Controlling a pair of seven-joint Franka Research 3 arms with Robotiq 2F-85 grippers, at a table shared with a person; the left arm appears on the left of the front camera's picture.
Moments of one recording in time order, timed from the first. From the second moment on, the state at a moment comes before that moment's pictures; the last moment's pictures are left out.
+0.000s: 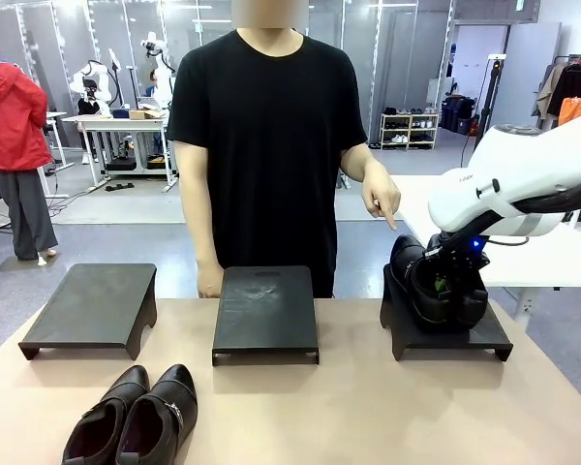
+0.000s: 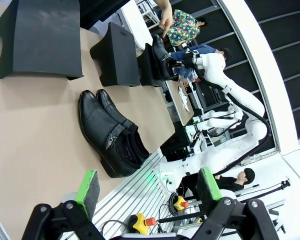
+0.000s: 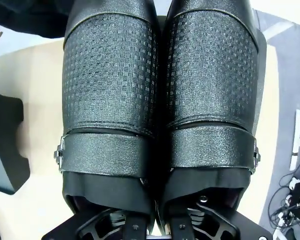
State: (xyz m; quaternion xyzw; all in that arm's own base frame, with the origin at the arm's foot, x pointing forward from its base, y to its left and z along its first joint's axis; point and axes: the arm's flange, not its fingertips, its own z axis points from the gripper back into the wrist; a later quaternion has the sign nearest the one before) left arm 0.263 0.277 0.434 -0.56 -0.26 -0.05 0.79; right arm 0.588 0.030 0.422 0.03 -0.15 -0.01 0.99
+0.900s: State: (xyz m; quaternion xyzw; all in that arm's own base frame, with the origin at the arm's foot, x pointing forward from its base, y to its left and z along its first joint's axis) left arm 0.263 0.277 0.434 -0.56 -0.26 -0.05 0.79; right arm 0.591 0.033 0.411 0.02 -0.15 -0.02 0.99
